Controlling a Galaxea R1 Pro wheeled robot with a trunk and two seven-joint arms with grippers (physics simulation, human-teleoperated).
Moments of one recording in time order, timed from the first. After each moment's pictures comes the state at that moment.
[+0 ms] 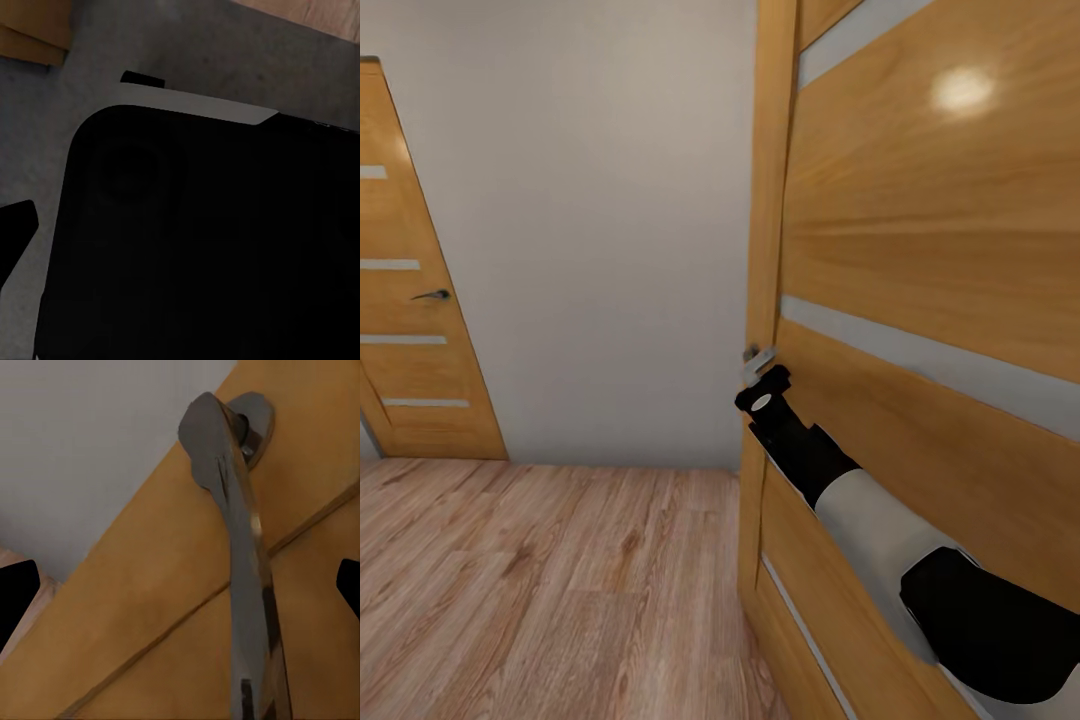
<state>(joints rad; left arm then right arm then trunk) 0.00 -0.03 0.01 -0.09 0.23 -0.09 0.00 -1.11 0.17 0.48 -0.68 0.29 0.52 -0.16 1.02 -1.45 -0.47</state>
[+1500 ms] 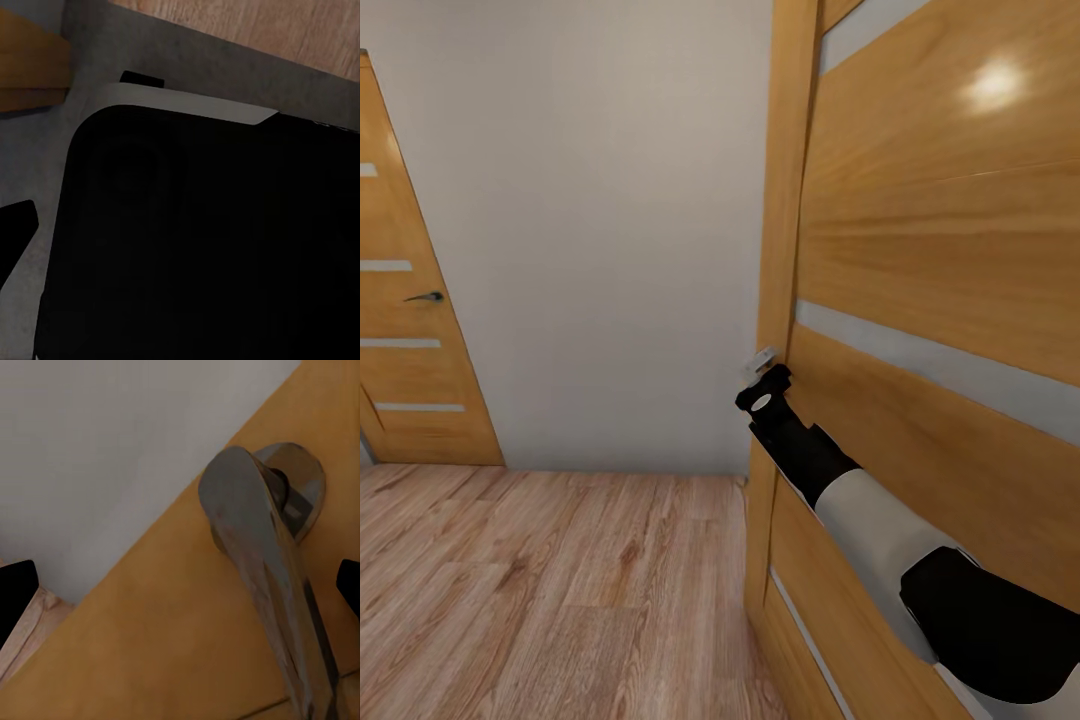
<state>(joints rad) 0.00 -0.03 0.01 -0.09 0.23 -0.09 0.00 -1.11 0.17 0.48 -0.68 0.31 0.52 -0.16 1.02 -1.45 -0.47</state>
